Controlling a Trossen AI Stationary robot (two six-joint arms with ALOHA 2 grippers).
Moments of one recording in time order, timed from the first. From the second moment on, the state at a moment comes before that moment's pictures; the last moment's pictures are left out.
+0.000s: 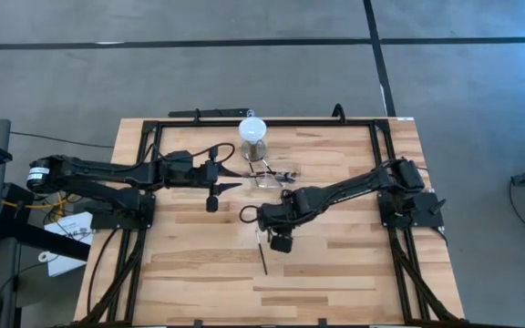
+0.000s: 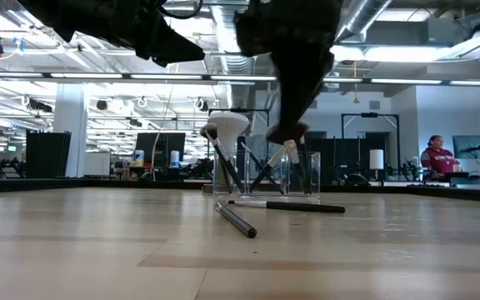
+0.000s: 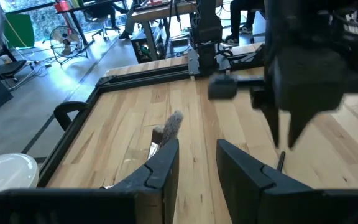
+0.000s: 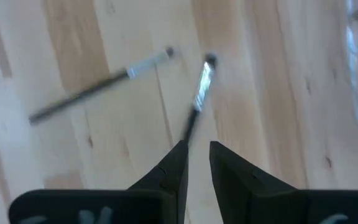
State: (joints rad) left arm 0.07 1.10 0.59 0.26 0.02 0.26; right arm 0.22 1.96 1.57 -0.93 0.08 0.36
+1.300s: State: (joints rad) left arm 0.07 1.10 0.59 0.28 0.02 0.25; right arm 0.37 1.74 0.81 0.35 0.56 0.19
